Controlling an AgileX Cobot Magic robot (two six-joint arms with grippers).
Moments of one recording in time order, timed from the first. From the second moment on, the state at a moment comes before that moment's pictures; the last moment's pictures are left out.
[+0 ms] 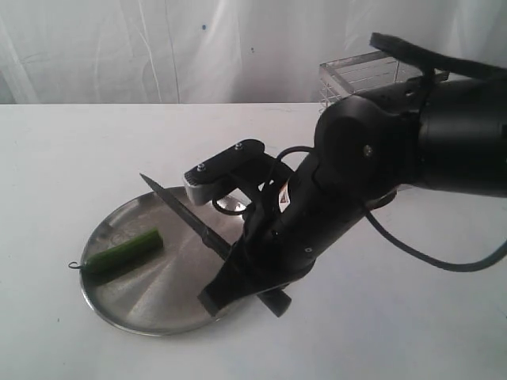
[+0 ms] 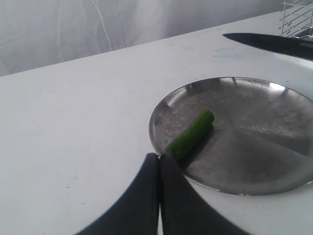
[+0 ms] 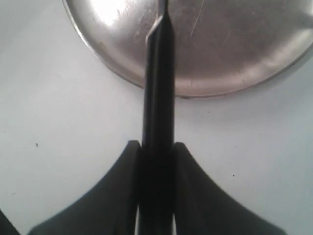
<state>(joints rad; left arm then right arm) -0.17 0.00 0.02 -0.10 0.26 0.18 0.81 1.56 -1.05 0.21 0.73 -0.14</state>
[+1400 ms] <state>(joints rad) -0.39 0.97 -0.61 -0.13 0.04 -0.03 0.84 1.54 -1.19 -0.10 0.90 -0.06</state>
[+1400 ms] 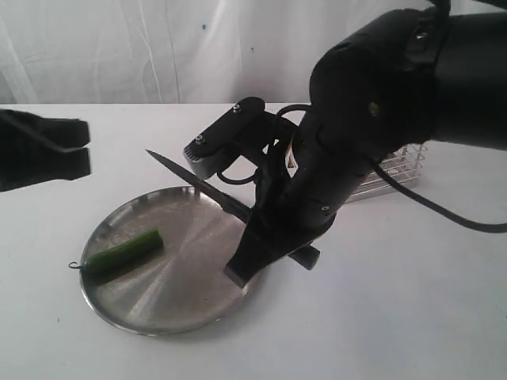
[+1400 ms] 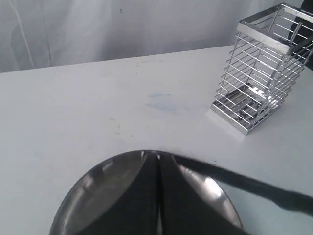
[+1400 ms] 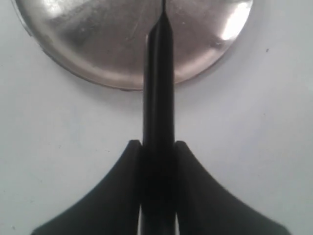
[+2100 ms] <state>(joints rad) -0.41 1.33 -0.66 -0.13 -0.32 -0.06 0.90 1.54 -1.19 -0.18 0.90 0.02</state>
